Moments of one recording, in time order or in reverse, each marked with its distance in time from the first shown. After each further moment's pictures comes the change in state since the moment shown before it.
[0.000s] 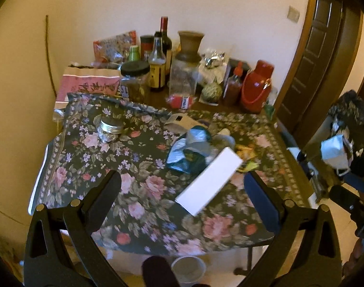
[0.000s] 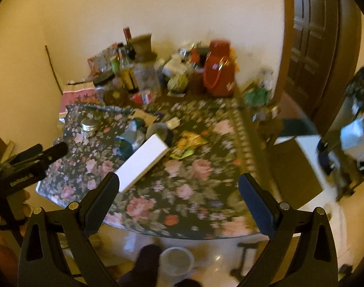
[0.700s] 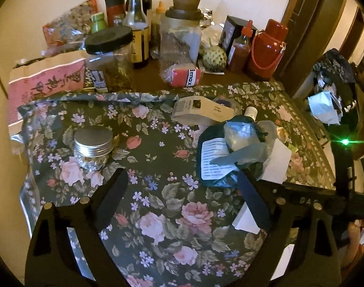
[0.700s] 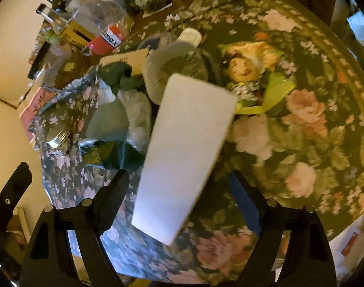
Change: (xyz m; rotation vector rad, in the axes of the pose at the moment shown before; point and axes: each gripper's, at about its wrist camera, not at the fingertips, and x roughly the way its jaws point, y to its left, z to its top) left arm 0.141 0.083 0.057 0.198 0.230 -0.194; right arm 0.214 0.046 0.002 0.470 0.375 0.019
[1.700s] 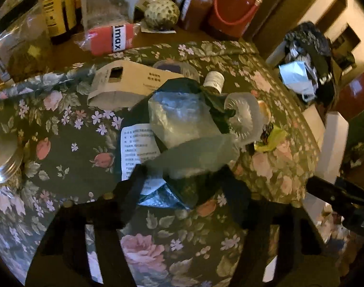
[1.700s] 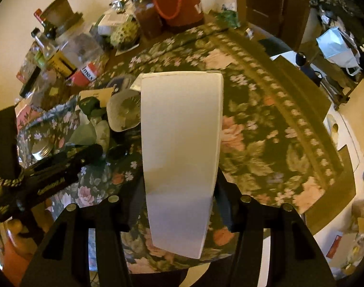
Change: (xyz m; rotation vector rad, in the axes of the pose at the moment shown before) left arm 0.099 -0.059 0.015 0.083 0.173 -0.207; right arm -0.080 -0.039 -0.011 -0.006 -0.186 -0.176
